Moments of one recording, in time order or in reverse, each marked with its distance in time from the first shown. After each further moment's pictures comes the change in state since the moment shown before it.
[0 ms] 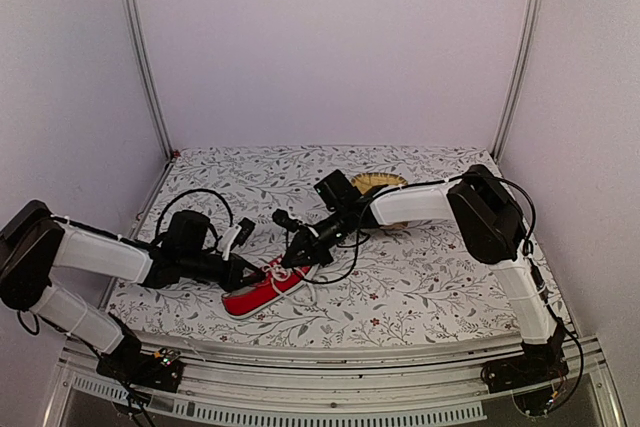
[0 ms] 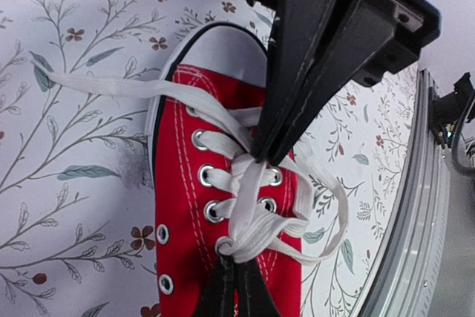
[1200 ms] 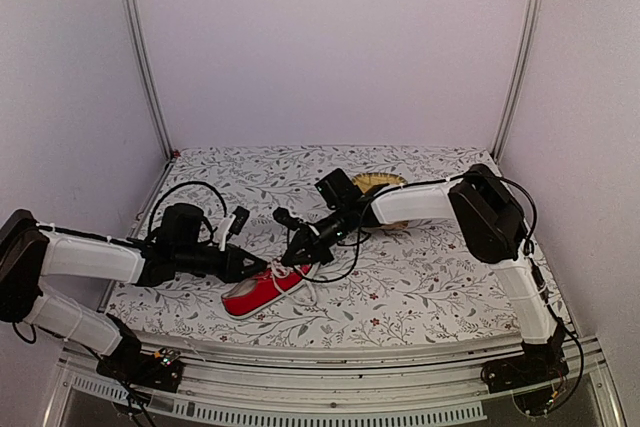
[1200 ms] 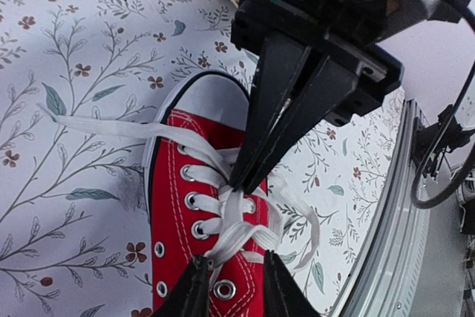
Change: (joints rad) left arm -0.002 -0.088 0.012 -0.005 -0.020 -0.100; right arm -0.005 -0.012 -0.006 0.014 -0.005 -0.003
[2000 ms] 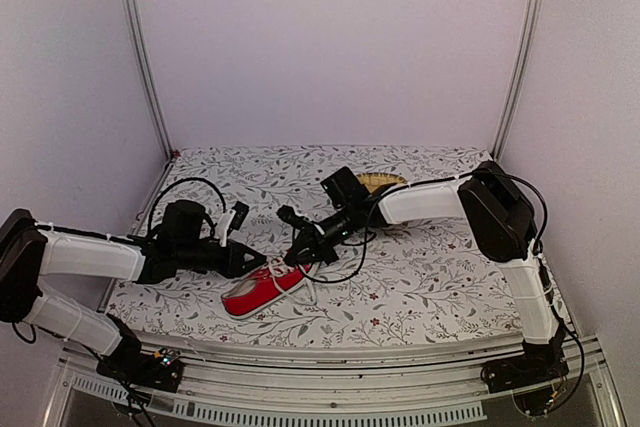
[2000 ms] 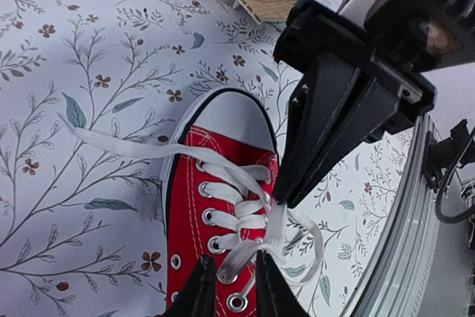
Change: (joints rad) left arm -0.018 -0.002 0.027 -0.021 -0.069 -0.020; right arm -0.009 -0.062 -0.098 0.053 -0.003 0.000
